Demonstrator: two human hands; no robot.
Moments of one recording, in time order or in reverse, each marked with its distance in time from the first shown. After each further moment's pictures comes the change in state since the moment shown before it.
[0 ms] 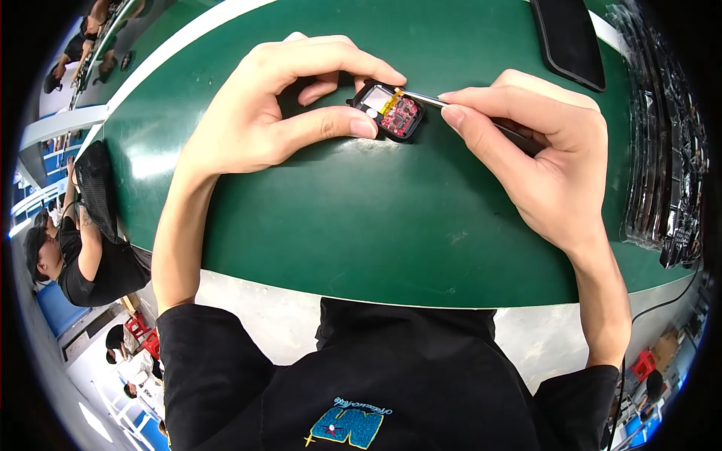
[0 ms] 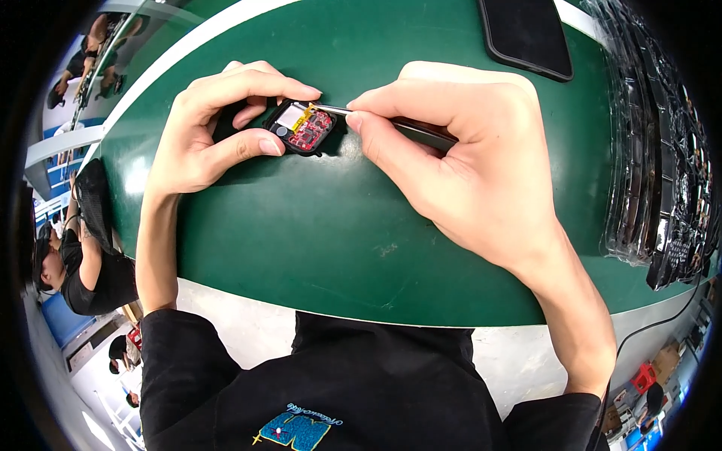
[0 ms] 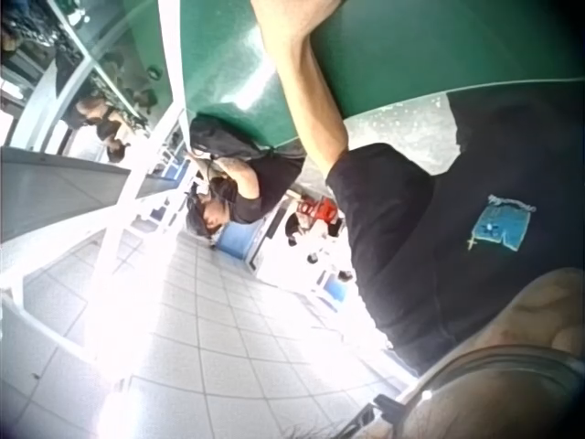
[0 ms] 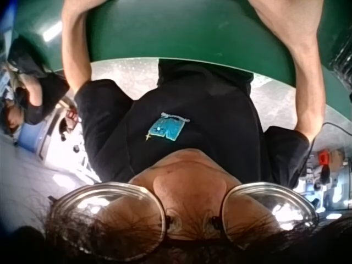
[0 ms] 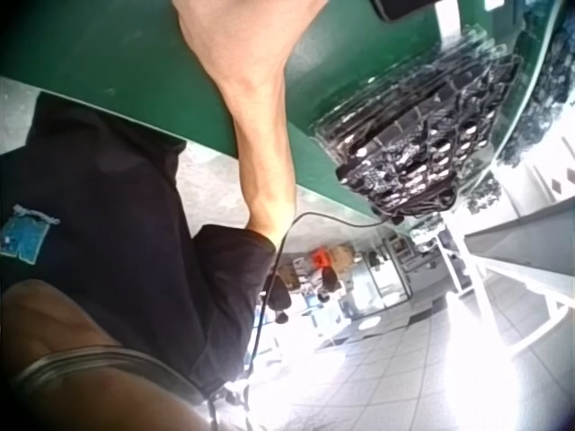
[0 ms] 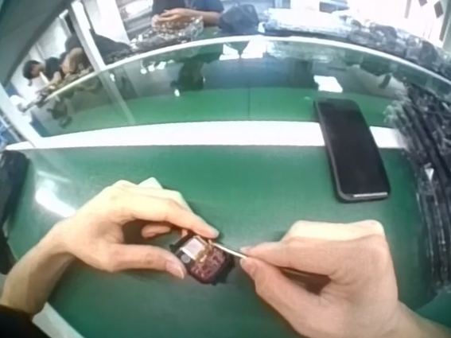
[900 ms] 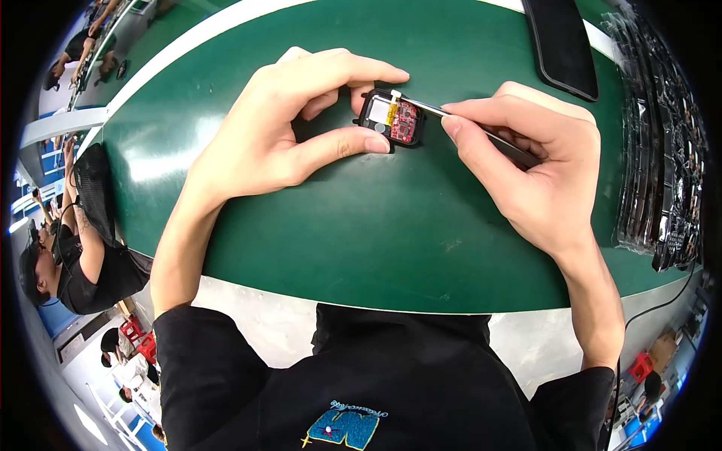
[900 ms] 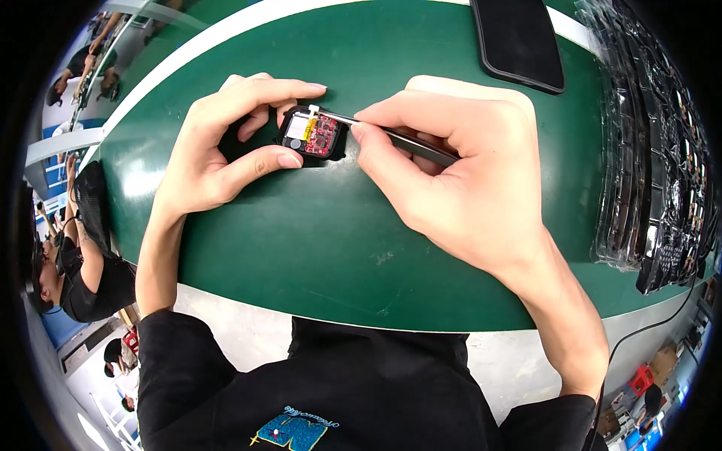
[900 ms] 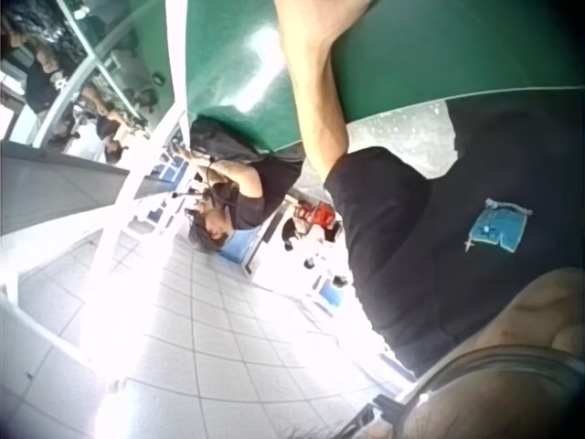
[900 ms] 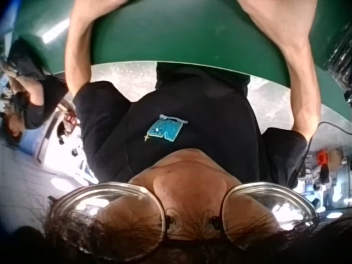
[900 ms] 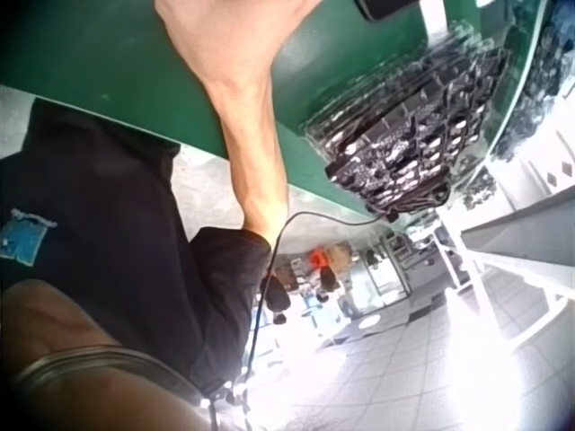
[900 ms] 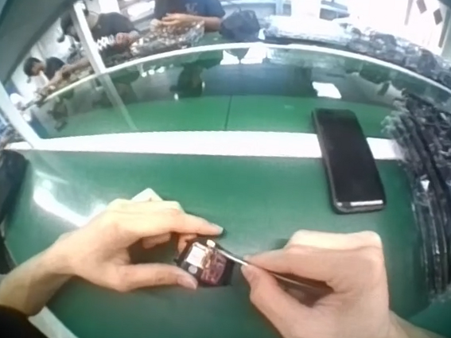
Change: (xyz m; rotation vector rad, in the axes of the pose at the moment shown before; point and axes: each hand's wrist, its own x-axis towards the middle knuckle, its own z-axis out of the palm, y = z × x) left_hand -0.003 0.009 0.015 0.129 0.100 0.015; right_hand 0.000 -0.003 0.001 -0.001 0.045 0.041
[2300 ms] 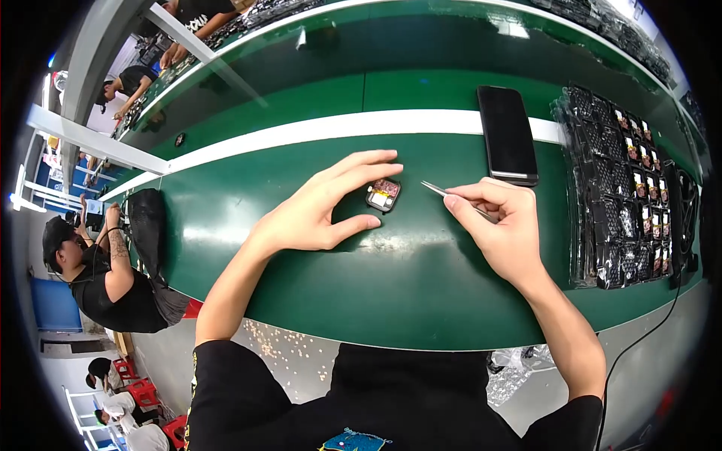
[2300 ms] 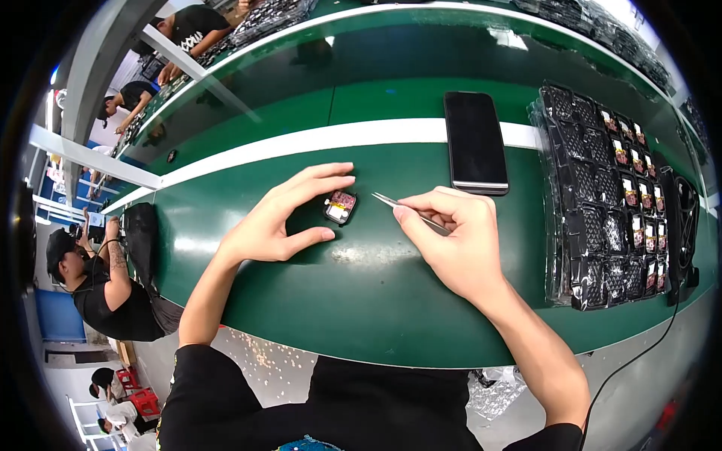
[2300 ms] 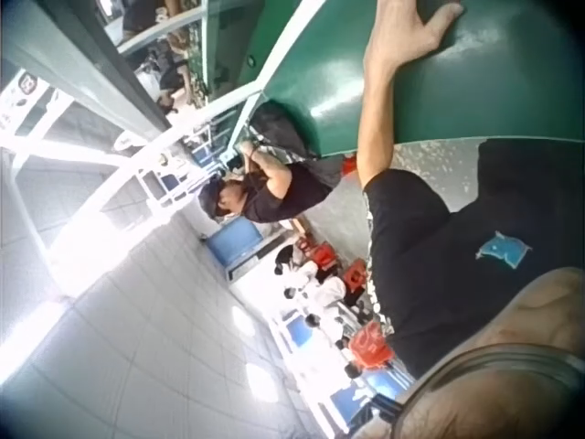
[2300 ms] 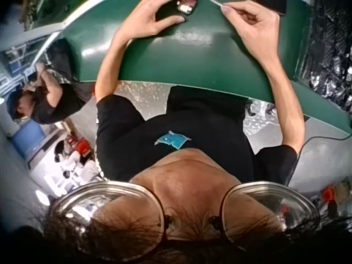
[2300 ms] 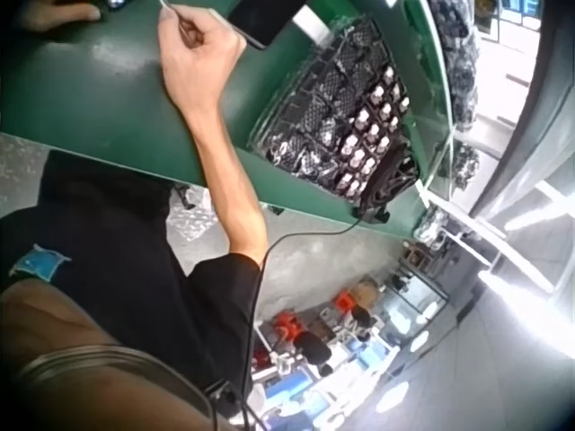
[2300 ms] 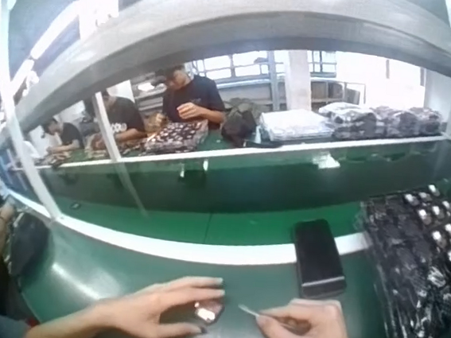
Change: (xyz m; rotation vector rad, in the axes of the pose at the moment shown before) left_hand 0.005 0.005 -0.026 -0.044 -0.027 0.015; right_hand 0.007 0.003 -0.017 0.217 0.123 0.204
